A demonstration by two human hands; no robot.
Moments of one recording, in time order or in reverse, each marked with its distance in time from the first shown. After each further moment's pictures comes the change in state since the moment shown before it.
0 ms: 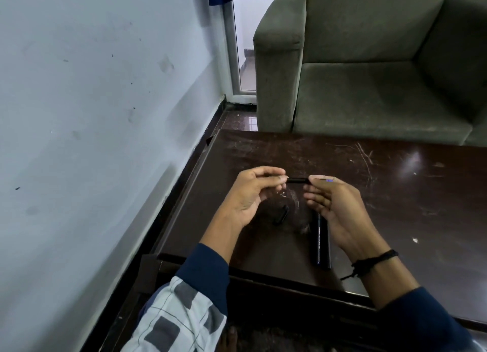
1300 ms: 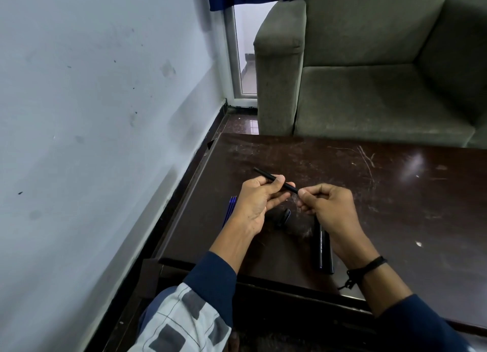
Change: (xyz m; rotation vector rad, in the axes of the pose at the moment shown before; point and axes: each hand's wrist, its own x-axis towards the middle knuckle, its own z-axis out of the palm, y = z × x) left_hand 0.005 -0.019 0.011 -0.156 0.141 -0.034; right_hand 0.002 0.018 0.002 -0.403 -0.020 -0.224
